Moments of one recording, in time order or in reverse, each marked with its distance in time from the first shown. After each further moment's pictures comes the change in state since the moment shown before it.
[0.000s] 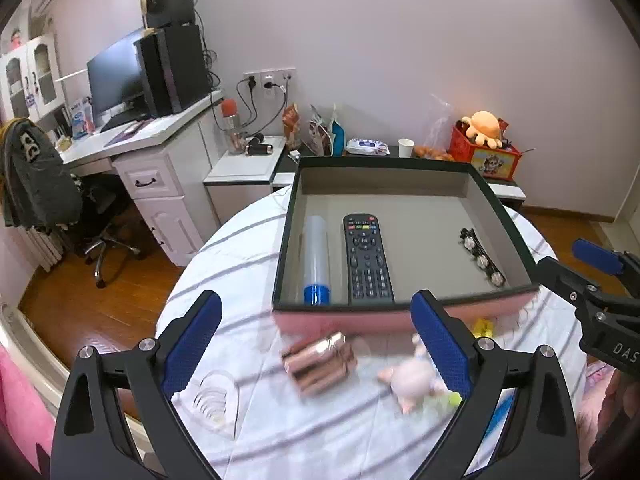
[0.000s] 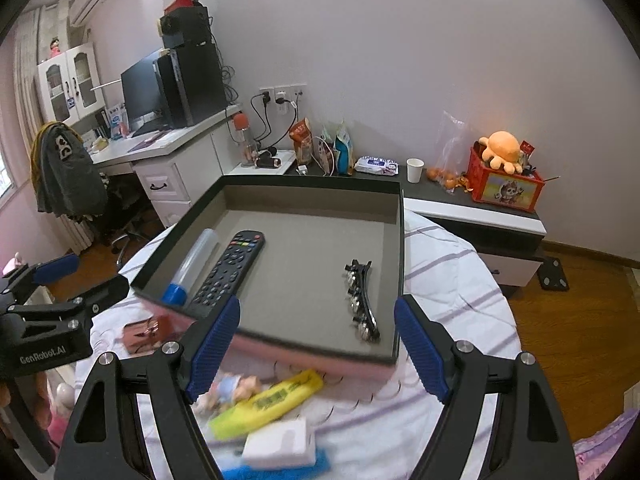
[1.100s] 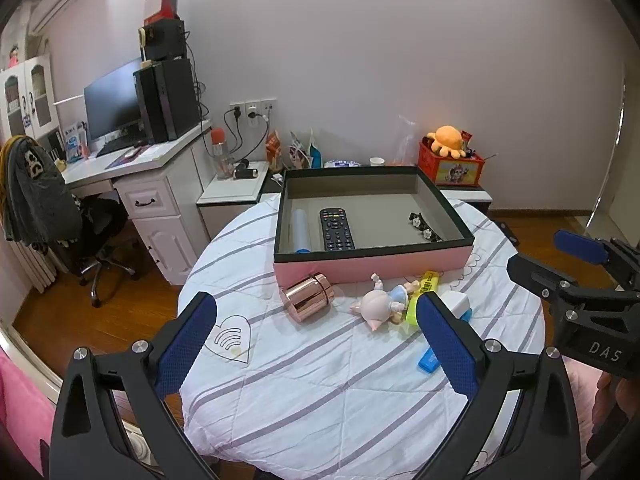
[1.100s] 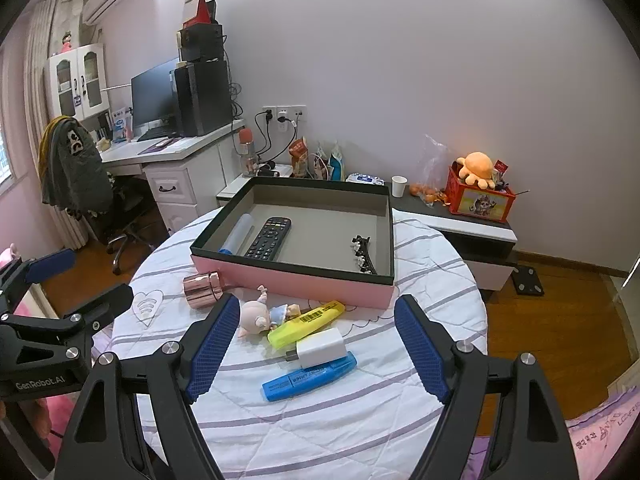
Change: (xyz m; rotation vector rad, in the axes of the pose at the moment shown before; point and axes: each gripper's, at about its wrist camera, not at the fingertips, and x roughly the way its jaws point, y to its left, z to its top) left arm -0.109 0.002 -0.057 0.055 -0.106 -0.070; right arm -0.107 0.050 -0.052 -0.033 -0.069 -0.071
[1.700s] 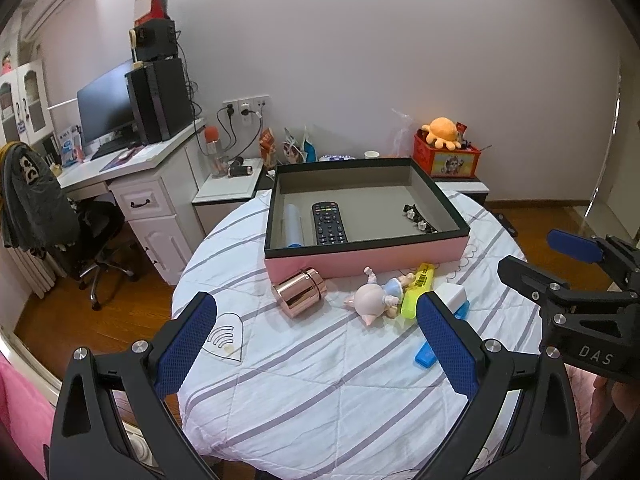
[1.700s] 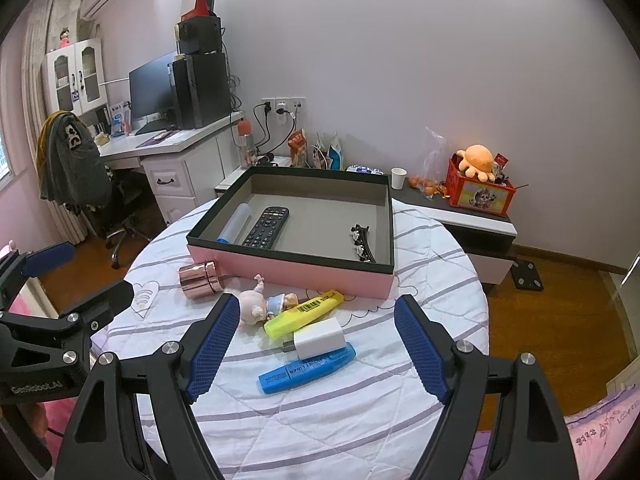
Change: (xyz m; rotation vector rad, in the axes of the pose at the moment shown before) left arm 0.004 -0.009 -0.001 0.024 0.017 -0.008; right arm 0.005 -0.004 -0.007 0.003 0.028 -0.003
